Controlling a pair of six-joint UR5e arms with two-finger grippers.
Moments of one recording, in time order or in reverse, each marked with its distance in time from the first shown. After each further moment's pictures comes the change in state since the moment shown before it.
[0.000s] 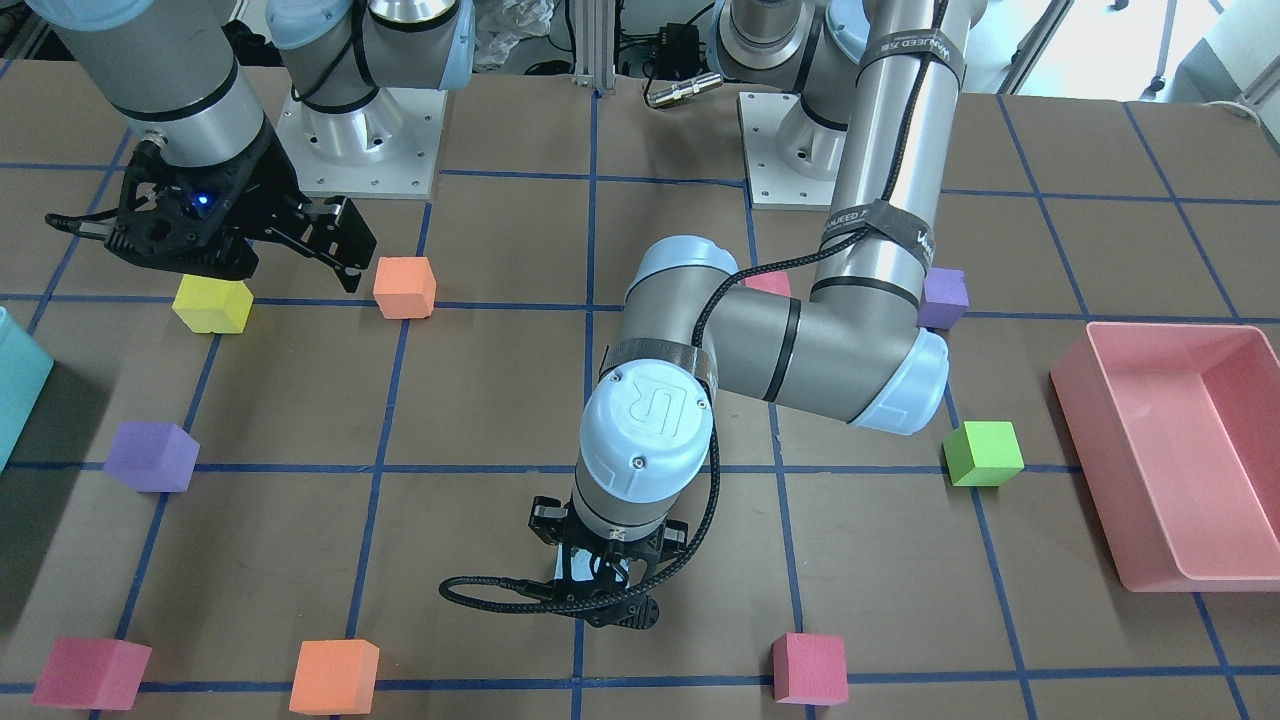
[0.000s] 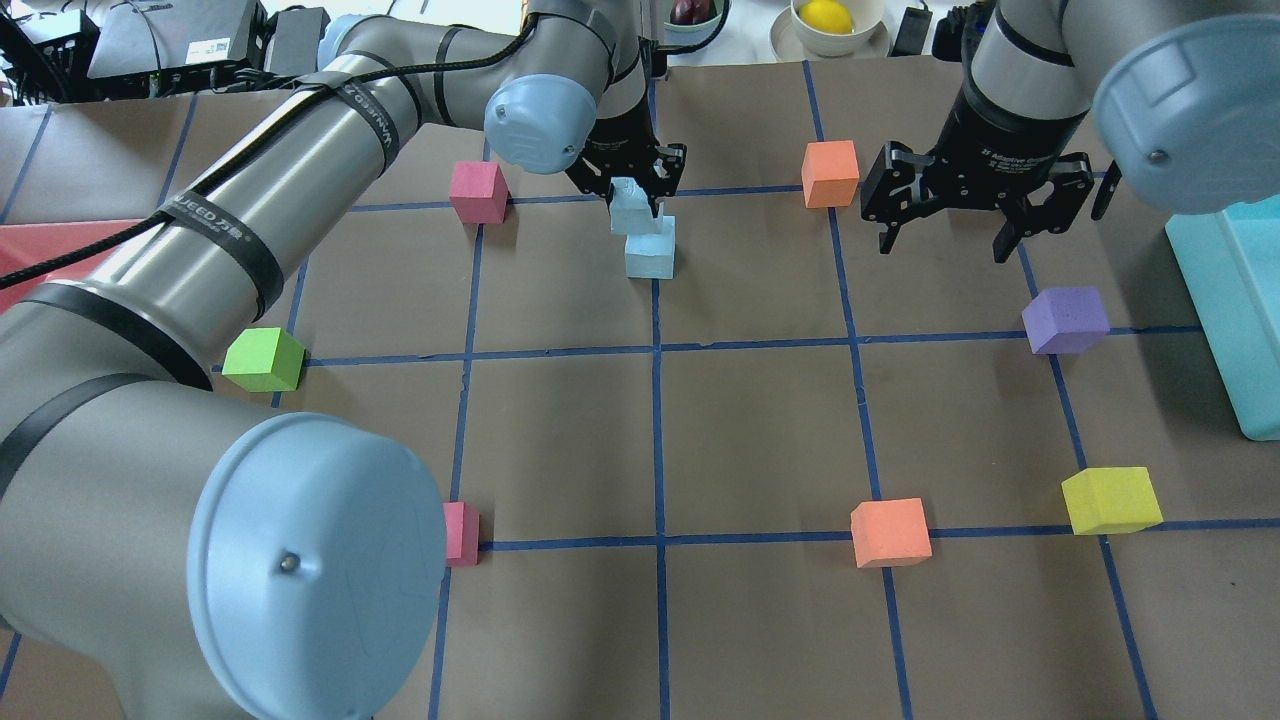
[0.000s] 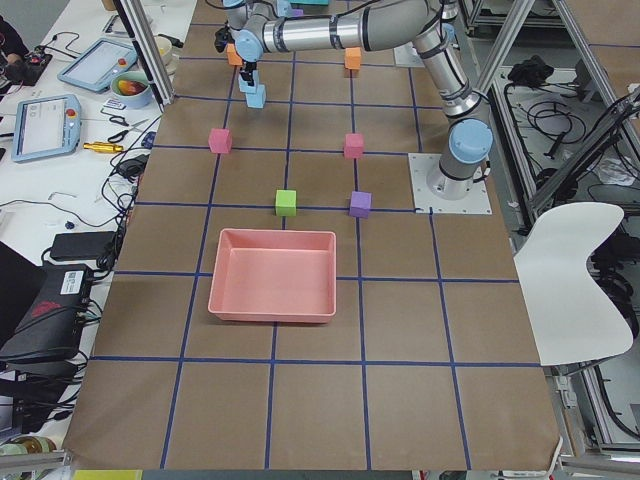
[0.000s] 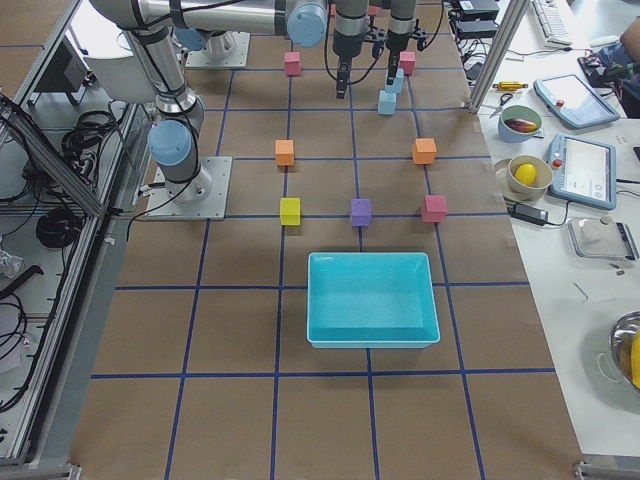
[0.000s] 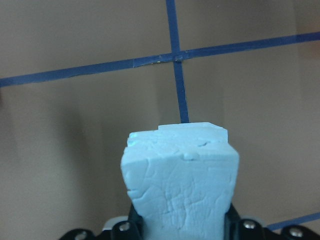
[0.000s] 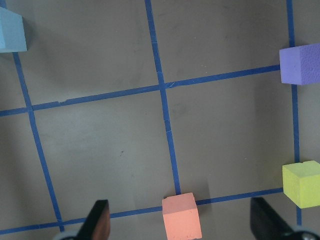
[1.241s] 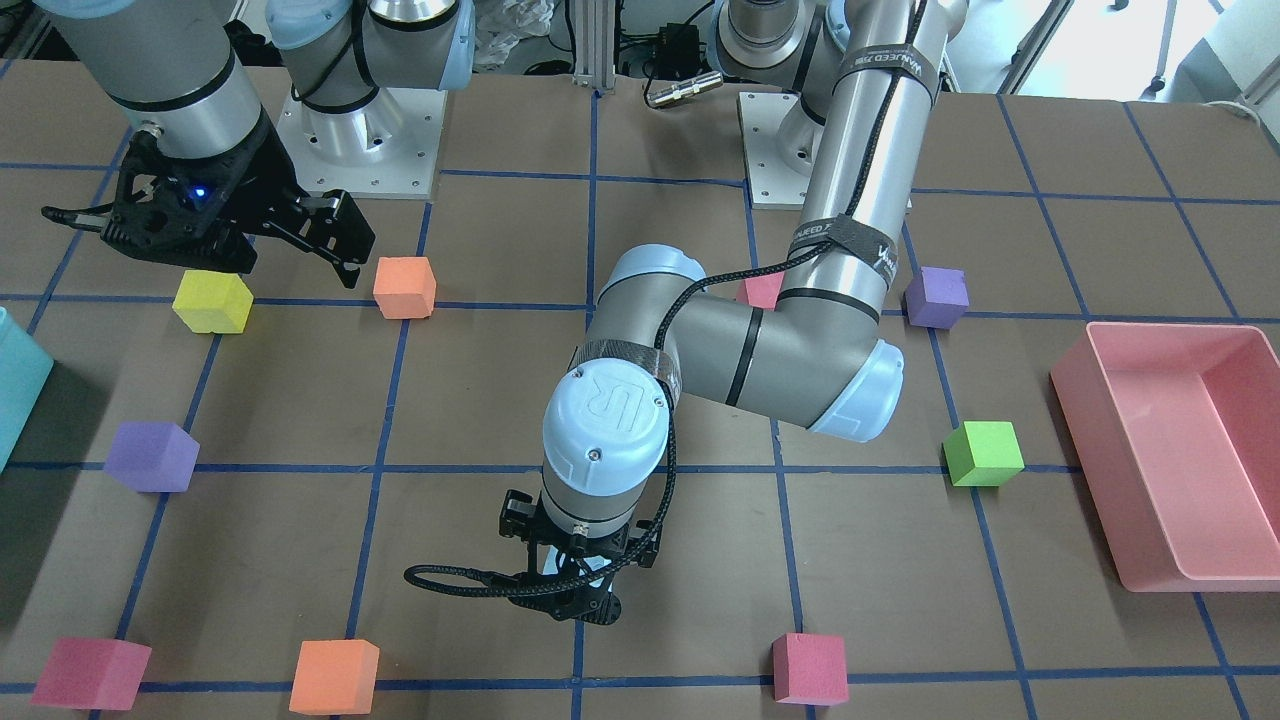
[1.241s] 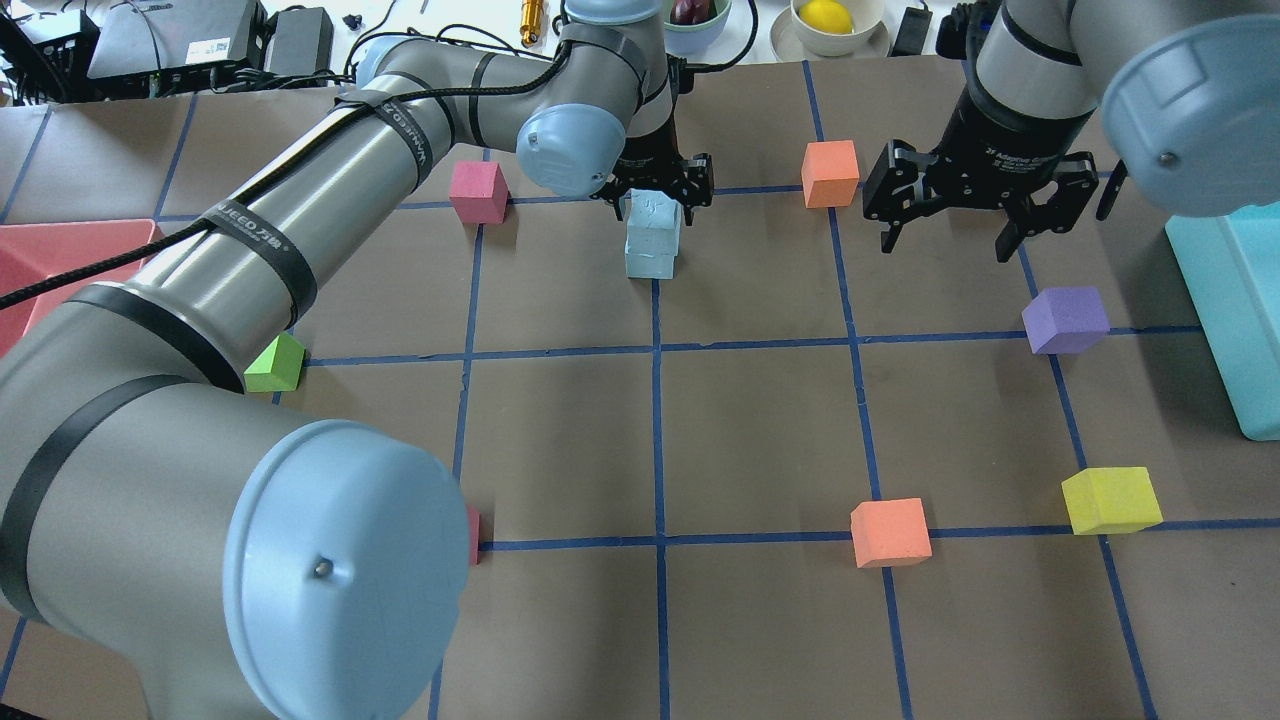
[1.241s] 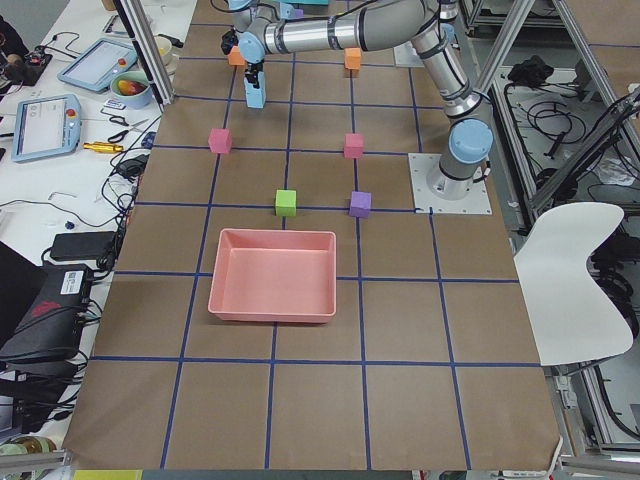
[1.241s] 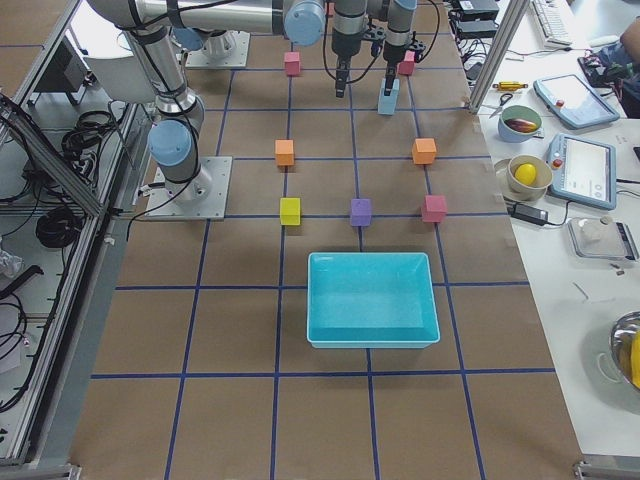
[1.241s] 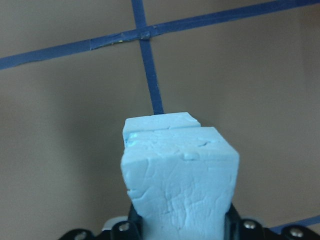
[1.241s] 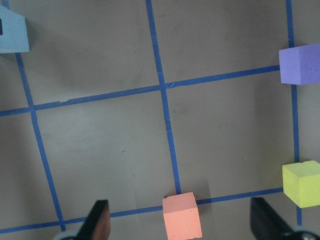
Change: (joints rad) left arm -0.030 -0.010 -0.019 0.075 0.002 0.005; right arm -0.002 -0.008 0.001 0.001 0.002 -0.003
